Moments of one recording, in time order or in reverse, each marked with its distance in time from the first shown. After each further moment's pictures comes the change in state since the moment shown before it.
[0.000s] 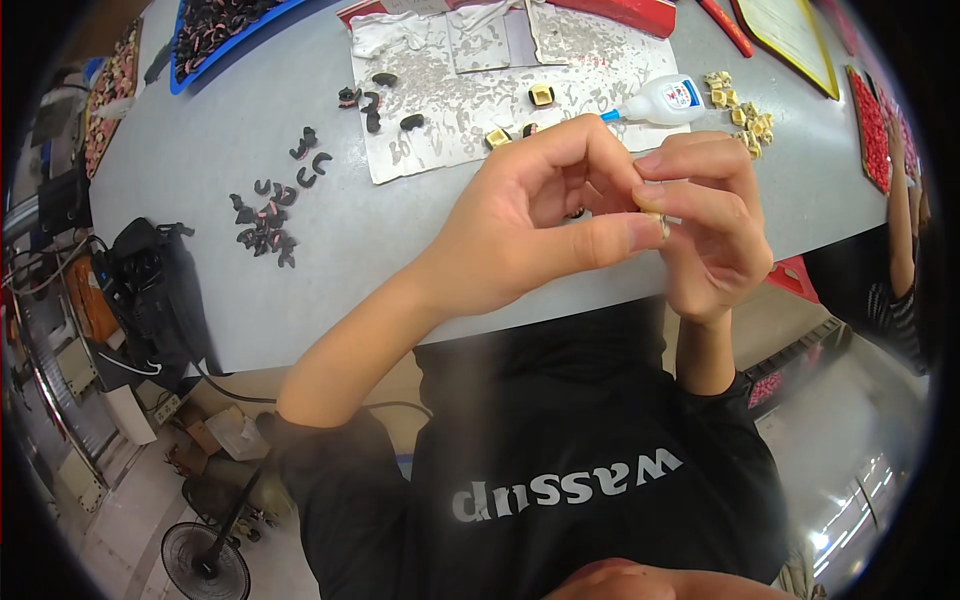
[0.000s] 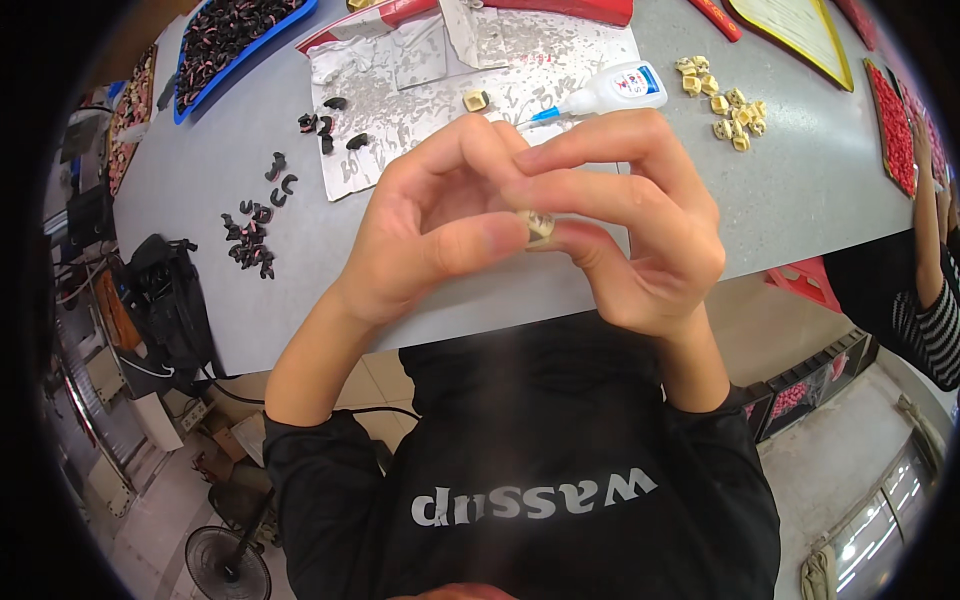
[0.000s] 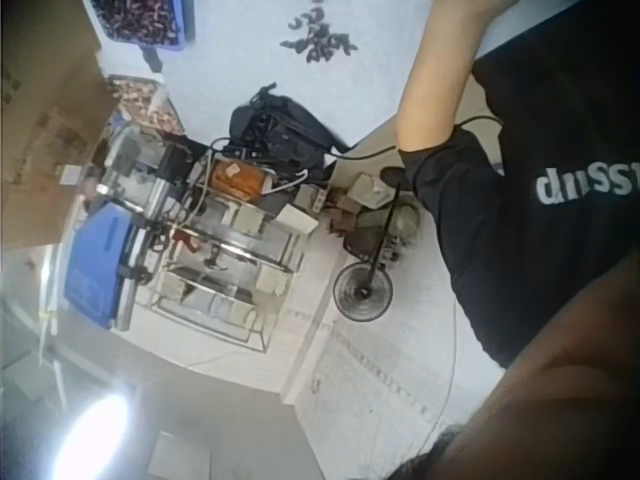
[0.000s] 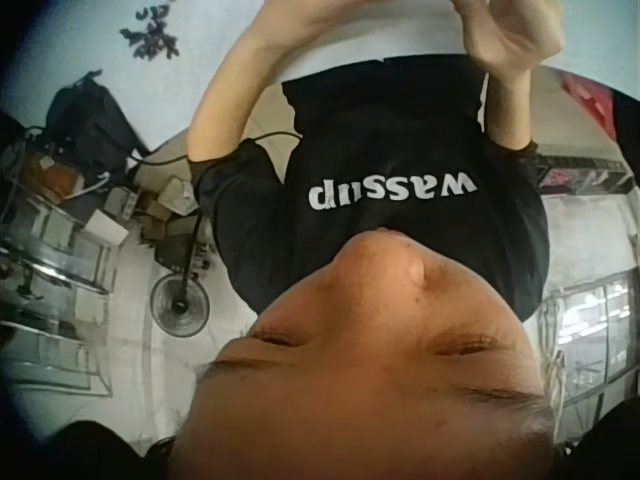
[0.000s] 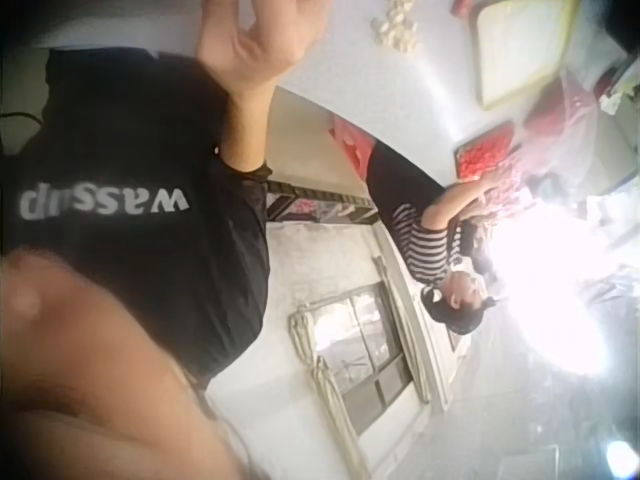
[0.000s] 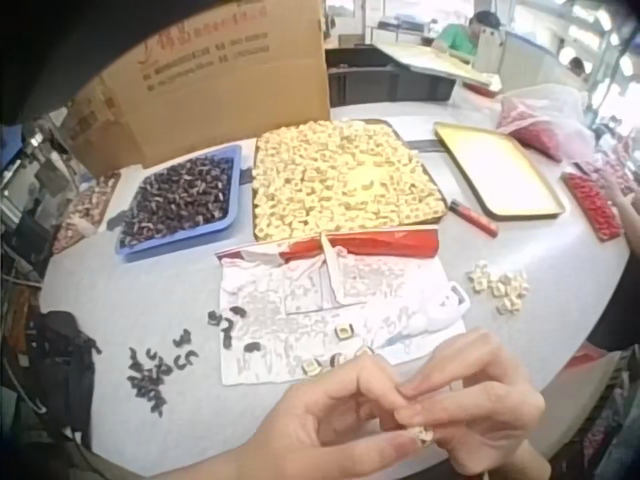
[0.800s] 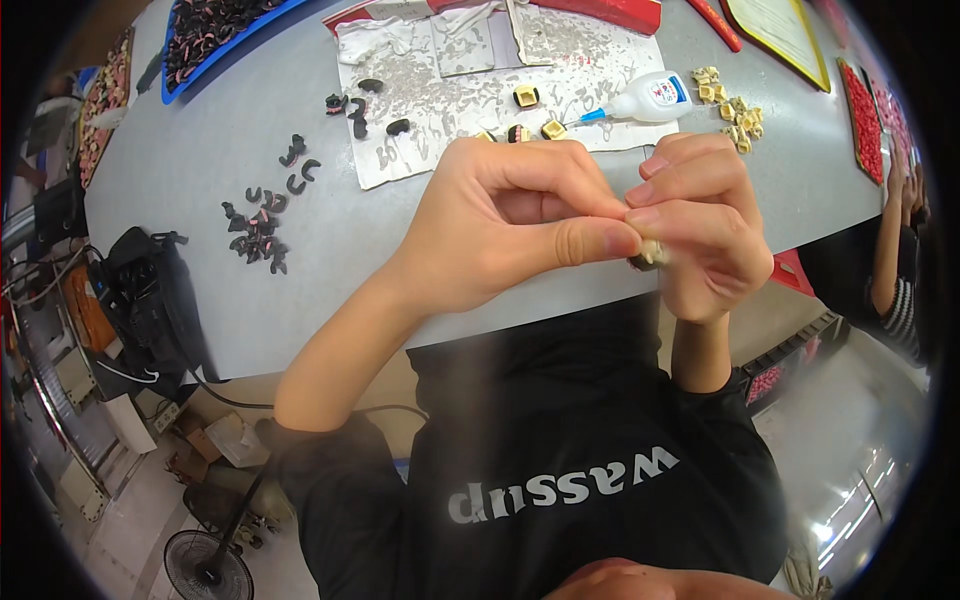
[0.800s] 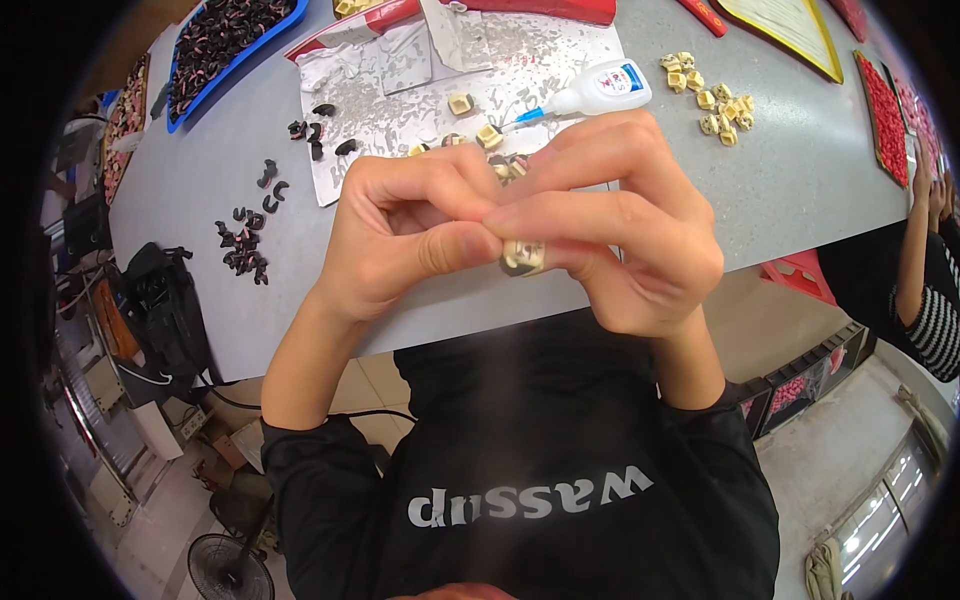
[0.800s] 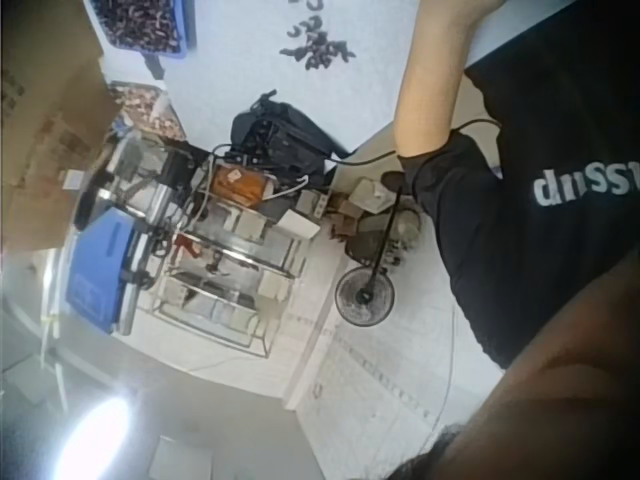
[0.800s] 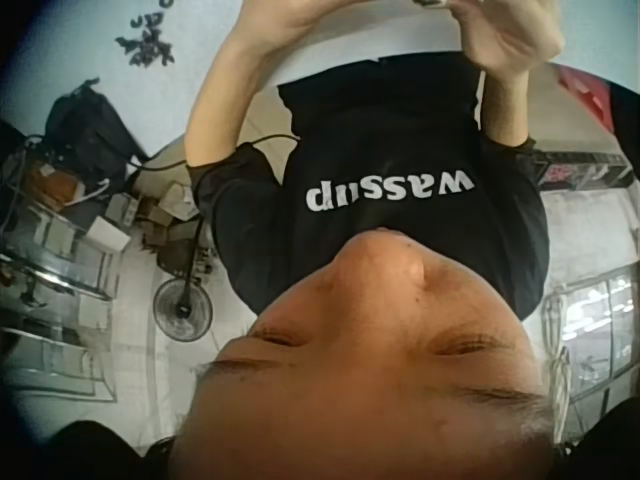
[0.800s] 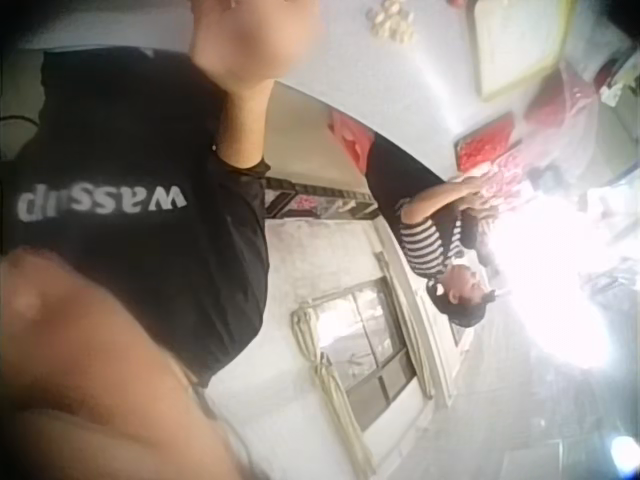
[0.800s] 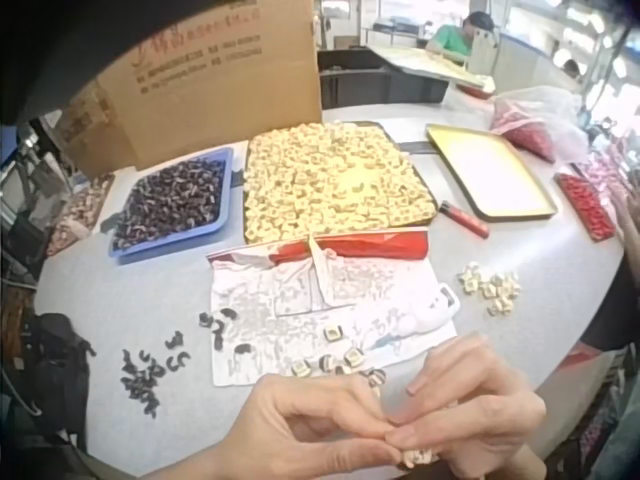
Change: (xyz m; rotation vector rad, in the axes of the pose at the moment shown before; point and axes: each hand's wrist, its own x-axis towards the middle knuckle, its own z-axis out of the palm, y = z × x) left_hand -0.003 0.006 -0.004 0.102 0.018 0.013; right_hand 0.003 -0.003 -0.003 -0.011 -0.012 -0.066
